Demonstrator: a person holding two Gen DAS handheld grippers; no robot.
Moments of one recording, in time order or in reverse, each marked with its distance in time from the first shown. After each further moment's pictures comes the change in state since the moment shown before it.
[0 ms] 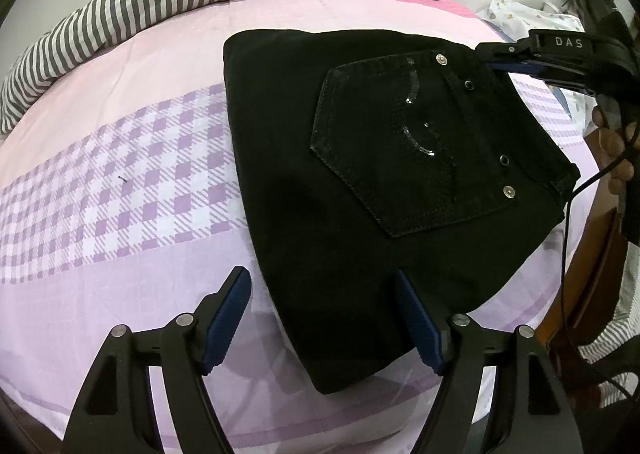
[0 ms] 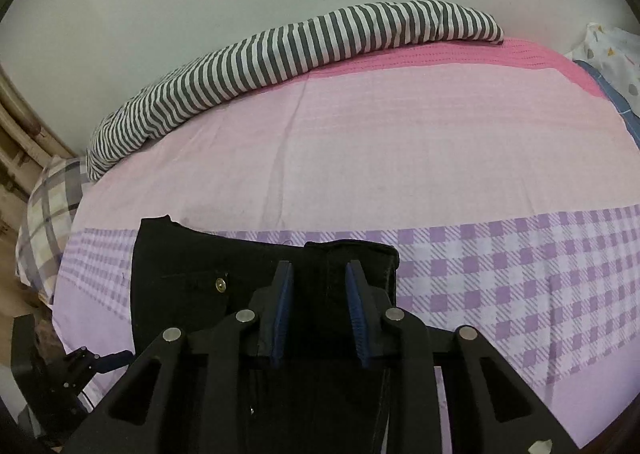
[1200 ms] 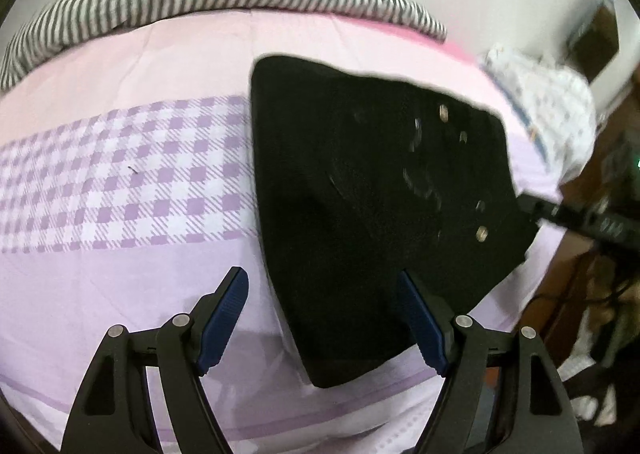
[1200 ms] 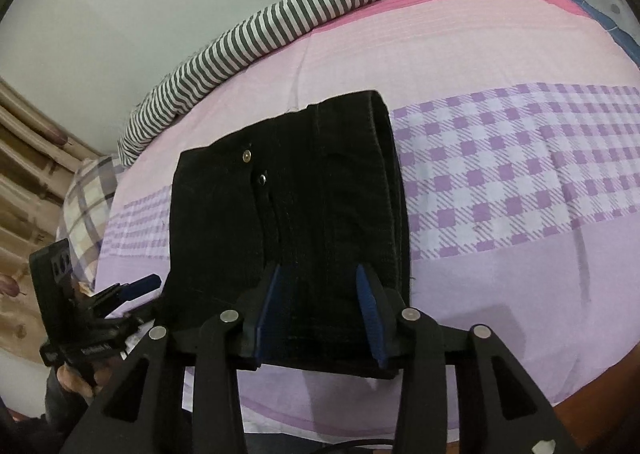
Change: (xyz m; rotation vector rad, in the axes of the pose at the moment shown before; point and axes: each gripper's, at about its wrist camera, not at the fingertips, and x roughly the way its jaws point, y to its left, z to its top) left arm -0.026 0.037 0.005 -0.170 -0.080 -0.153; right arm -0.041 -0.016 -0.083 0.118 0.057 0.133
